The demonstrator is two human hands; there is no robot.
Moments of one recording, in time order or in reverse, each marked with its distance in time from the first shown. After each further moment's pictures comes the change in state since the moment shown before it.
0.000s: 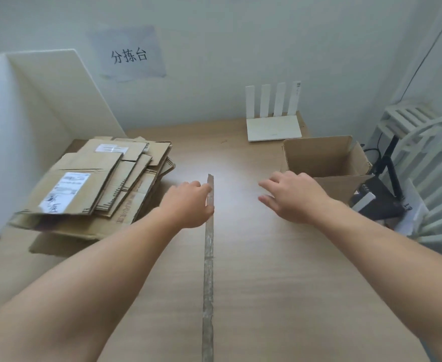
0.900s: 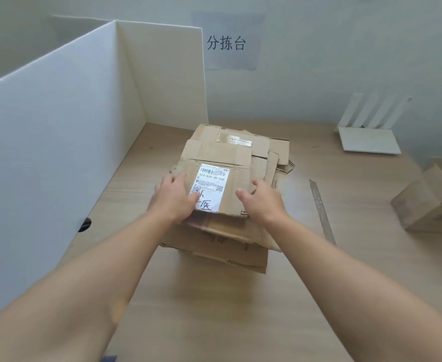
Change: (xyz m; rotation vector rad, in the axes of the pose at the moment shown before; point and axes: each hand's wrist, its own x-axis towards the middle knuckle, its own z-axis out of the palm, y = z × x) left_hand -0.074 -0.394 0.058 -0.549 0.115 -0.417; right_hand 0.199 -0.407 -0.027 0.936 -0.006 0.535
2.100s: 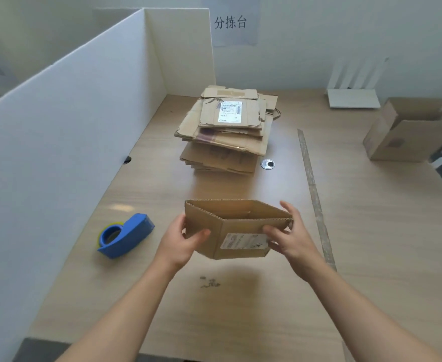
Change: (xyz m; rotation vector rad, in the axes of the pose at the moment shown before) left_hand -0.371 -0.060 0.067 -0.798 -0.062 -0.022; right_hand -0.318 0.180 -0.006 0.698 -0.156 0.025
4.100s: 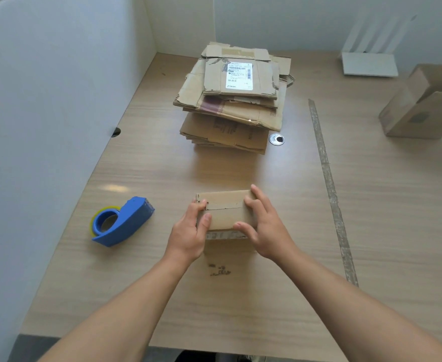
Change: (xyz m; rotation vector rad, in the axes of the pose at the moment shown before) left_hand 0.034 -0.054 0.003 0.339 0.016 0.074; right_hand 0.048 0.046 0.074 -0.780 -0.090 -0.390
